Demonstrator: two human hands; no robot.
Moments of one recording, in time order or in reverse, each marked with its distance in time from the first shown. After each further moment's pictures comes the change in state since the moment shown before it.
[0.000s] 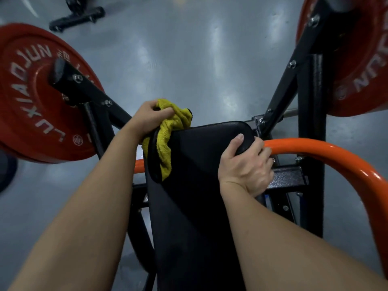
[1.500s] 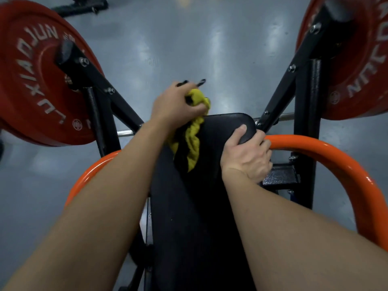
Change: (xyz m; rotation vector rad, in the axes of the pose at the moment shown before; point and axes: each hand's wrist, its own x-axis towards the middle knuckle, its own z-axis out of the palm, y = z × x) left_hand -0.022 0.025 0.046 0.515 0.314 0.331; right_hand 0.008 0.004 -0.001 0.184 -0.009 0.056
